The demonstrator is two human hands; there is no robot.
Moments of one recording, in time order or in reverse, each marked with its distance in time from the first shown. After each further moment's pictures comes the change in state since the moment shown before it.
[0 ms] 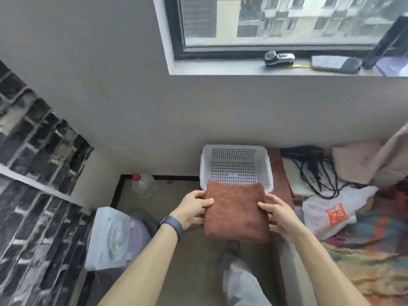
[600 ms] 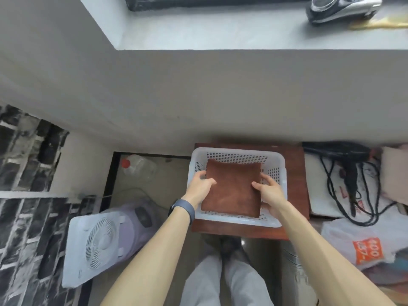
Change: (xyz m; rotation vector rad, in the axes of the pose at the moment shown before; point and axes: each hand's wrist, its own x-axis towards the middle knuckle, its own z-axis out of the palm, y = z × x) left_hand 0.237 0.087 0.035 0.217 0.233 -0.160; right_hand 0.274 -0.068 -0.004 -0.050 0.136 0.236
